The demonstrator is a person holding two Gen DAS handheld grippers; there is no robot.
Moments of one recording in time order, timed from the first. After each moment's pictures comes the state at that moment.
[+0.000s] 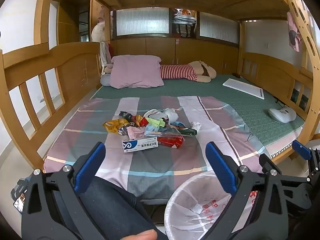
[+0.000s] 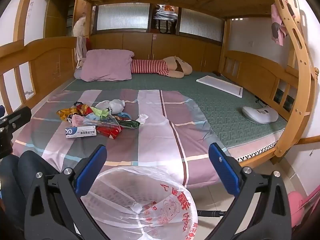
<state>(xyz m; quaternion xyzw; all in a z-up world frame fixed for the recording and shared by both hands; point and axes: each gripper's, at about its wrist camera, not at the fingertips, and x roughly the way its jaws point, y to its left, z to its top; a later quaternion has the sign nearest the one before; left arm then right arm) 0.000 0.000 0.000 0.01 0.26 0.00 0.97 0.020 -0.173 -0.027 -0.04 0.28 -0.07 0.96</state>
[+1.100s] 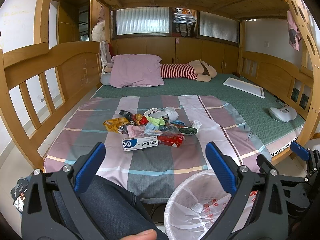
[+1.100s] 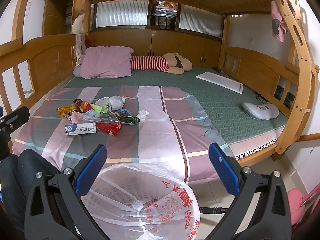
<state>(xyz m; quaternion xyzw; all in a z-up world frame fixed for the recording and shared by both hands) 0.000 0.000 0.000 0.01 0.25 0.00 0.97 0.024 -0.172 -0.035 -0.03 0.29 -0.07 0.95</state>
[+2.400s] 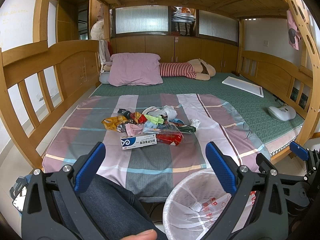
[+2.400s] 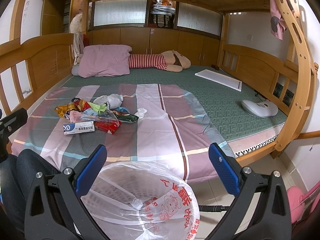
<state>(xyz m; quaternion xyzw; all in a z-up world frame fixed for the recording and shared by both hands) 0.000 -0.003 -0.007 0.01 0.26 -0.01 0.97 0.025 -0.174 -0.037 -0.03 0.30 -0.08 0.95</state>
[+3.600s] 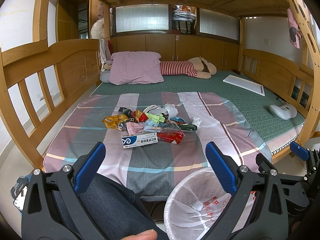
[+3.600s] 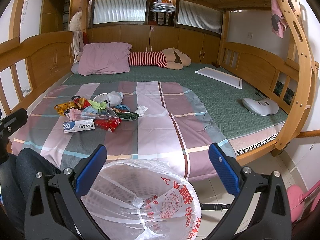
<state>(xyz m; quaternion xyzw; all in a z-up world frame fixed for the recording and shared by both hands) 0.000 -0.003 -0.011 0.01 0.26 -0.01 0.96 0.025 -0.175 -0.044 -0.03 0.30 -0.08 0.95</state>
